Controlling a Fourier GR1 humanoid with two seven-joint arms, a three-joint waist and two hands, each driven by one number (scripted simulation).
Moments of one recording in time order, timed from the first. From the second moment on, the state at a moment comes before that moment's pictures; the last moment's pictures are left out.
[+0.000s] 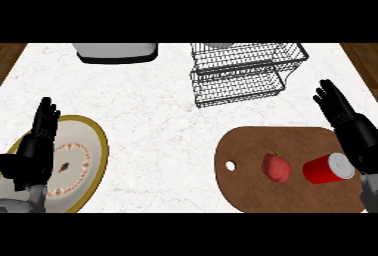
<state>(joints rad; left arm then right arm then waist) -0.05 0.50 -0.19 -1.47 0.32 0.45 -0.16 -0.13 -0.58 0.17 -1.58 -0.39 -0.08 -0.02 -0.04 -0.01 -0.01</state>
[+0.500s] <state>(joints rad) -0.04 0.44 -0.28 -1.49 0.41 0.31 -0.03 0.10 -0.49 -0.14 -1.68 -0.35 -0.41 -0.27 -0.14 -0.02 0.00</state>
